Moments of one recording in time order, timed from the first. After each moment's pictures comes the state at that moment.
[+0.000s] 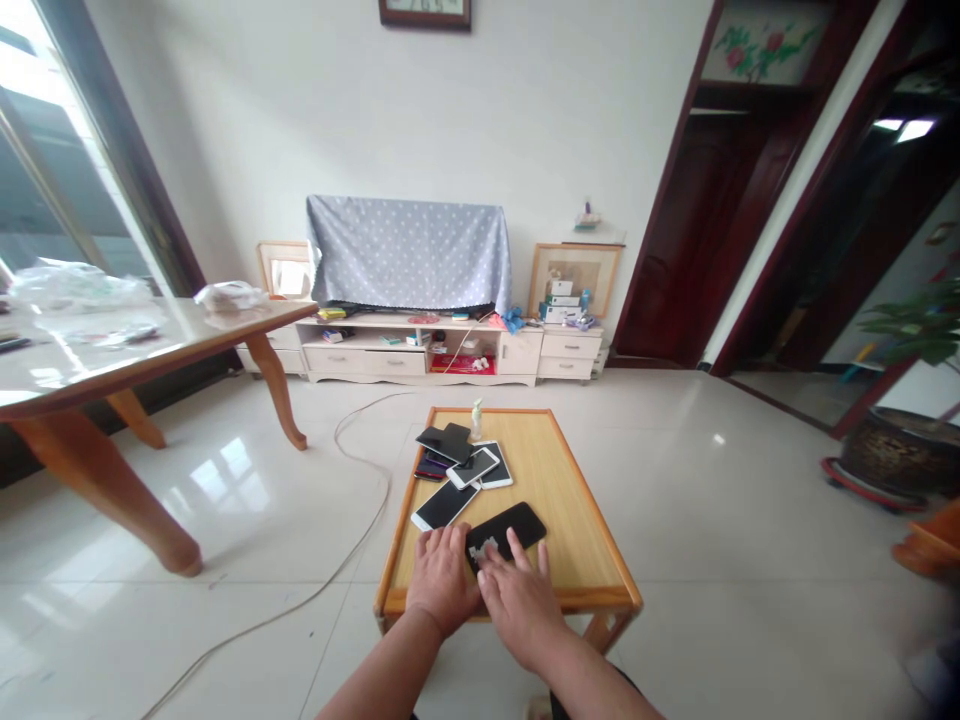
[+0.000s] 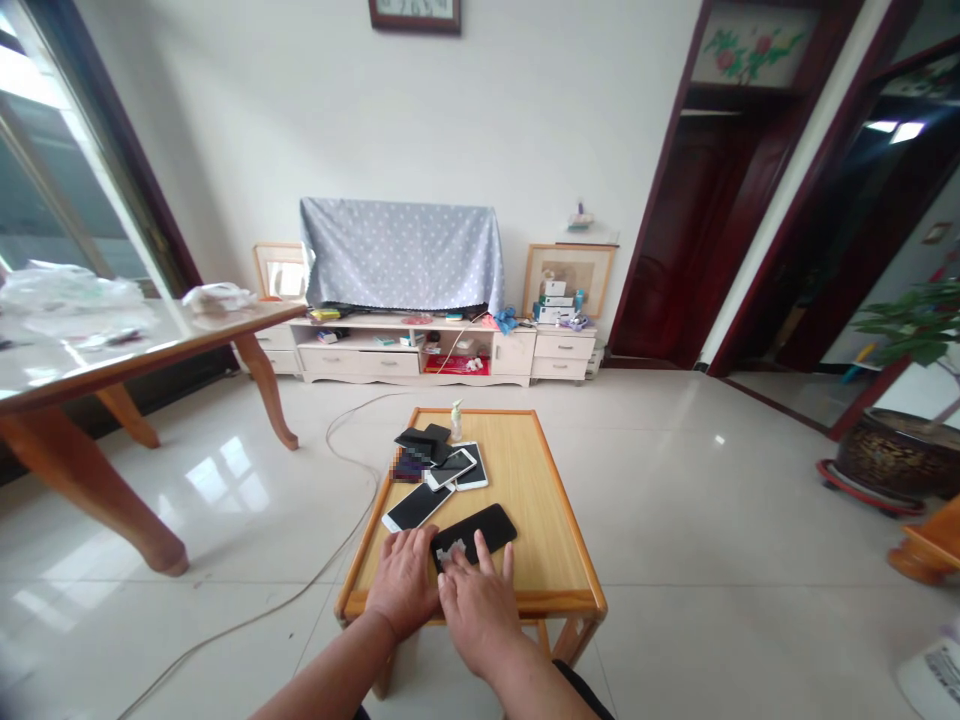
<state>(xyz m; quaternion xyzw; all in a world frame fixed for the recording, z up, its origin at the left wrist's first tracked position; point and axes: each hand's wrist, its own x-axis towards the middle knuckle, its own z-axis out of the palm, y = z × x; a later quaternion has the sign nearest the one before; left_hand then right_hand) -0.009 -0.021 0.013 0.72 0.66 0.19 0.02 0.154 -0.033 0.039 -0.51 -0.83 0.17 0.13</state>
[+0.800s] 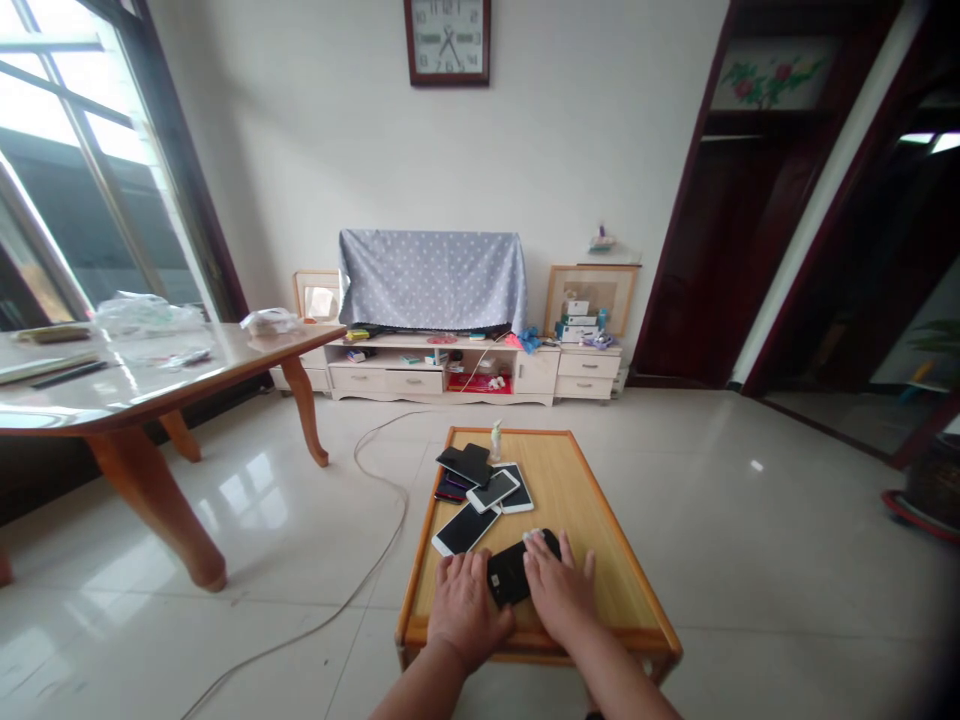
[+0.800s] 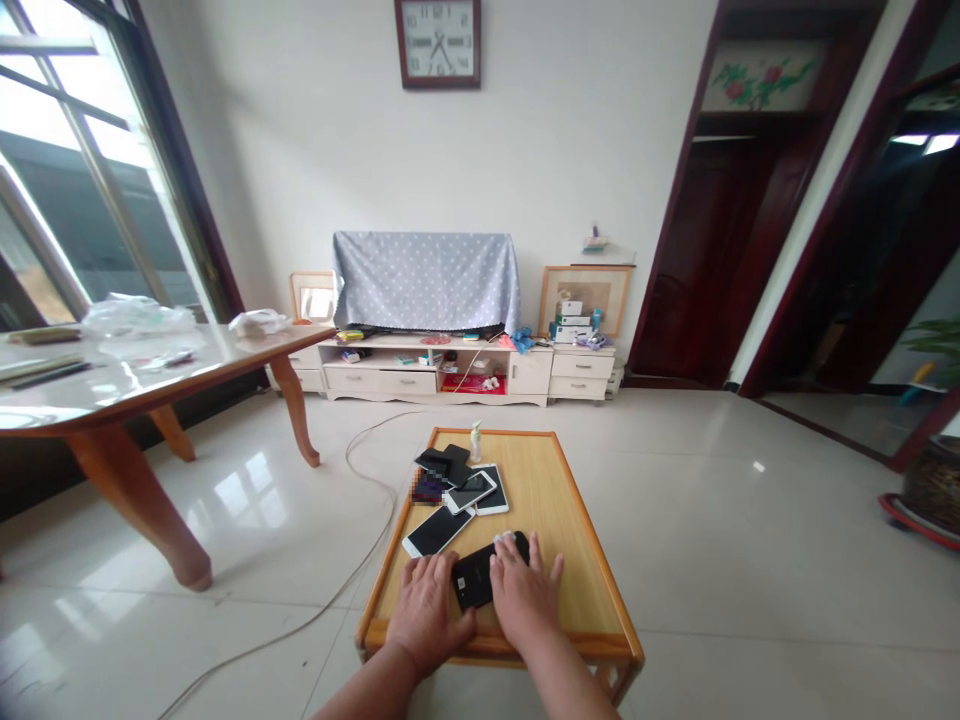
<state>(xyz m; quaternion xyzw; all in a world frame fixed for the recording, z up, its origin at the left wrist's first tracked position) -0.010 -0.028 0.023 0.71 0.66 0.22 0.05 0.158 0.022 0.028 -0.62 -0.77 0.12 0.09</state>
